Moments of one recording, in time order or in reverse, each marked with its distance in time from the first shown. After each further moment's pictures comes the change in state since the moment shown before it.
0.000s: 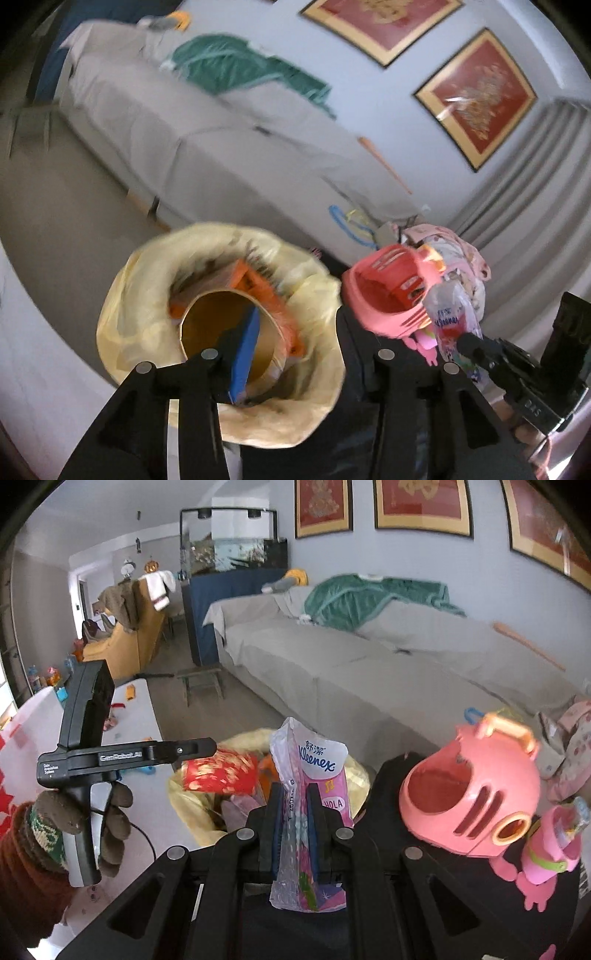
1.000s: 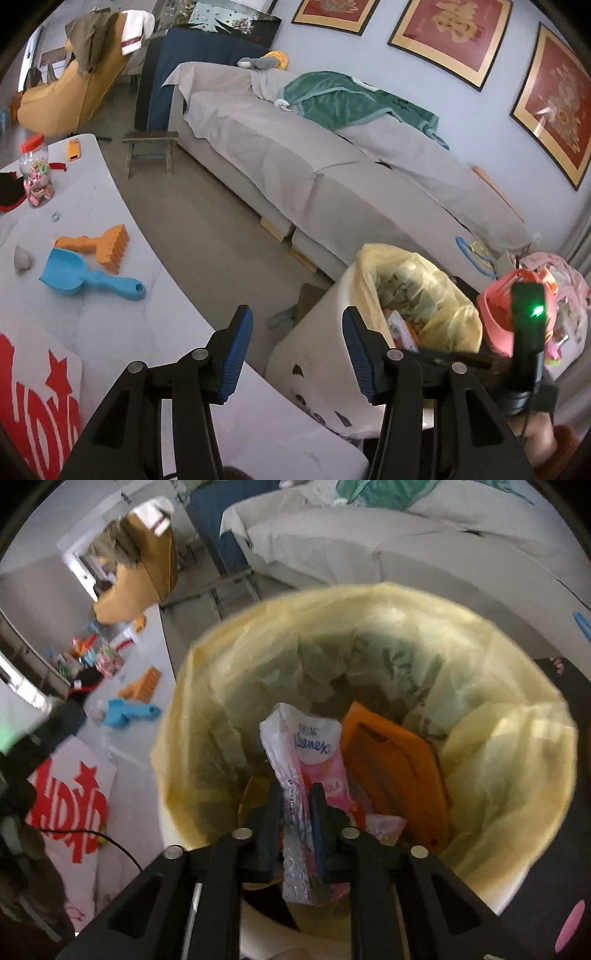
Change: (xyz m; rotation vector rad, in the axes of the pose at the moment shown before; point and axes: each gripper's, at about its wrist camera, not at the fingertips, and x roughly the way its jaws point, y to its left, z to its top) left arm -0.057 0.048 -0.032 -0.012 -0.182 0.499; right arm 0.211 0.035 -0.029 0.107 0.385 0.252
